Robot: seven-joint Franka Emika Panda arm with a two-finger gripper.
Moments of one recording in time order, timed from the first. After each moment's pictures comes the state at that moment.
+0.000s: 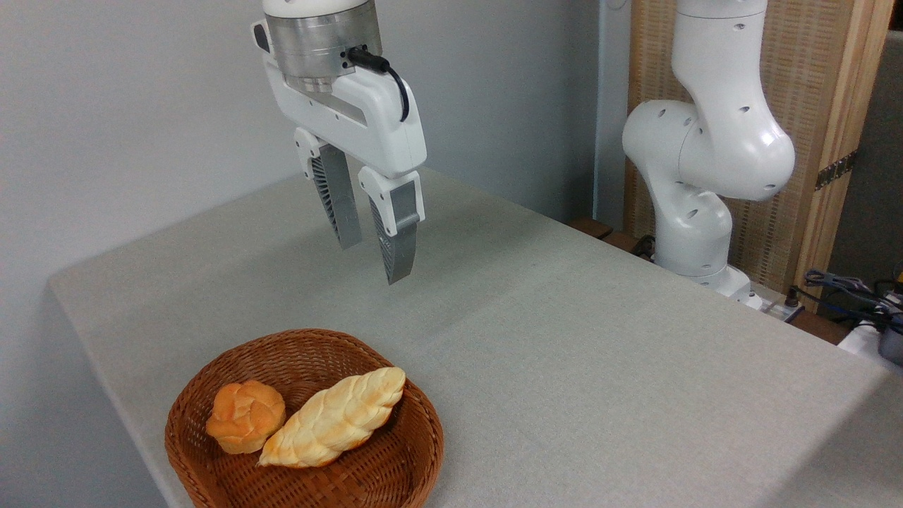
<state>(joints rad) -0.01 -0.03 -0.01 -1.65 -0.06 1.62 0.77</state>
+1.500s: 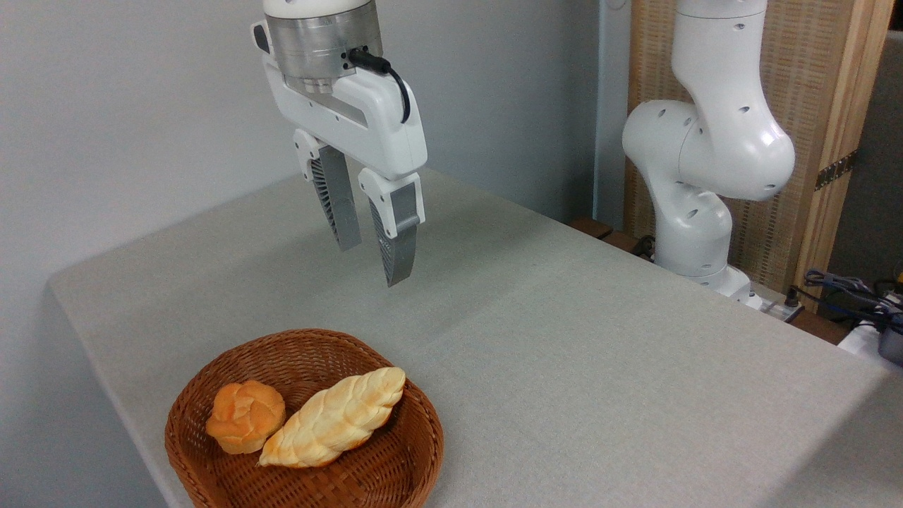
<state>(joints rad) -0.01 -0.02 0.00 -1.65 -0.06 1.63 0.77</state>
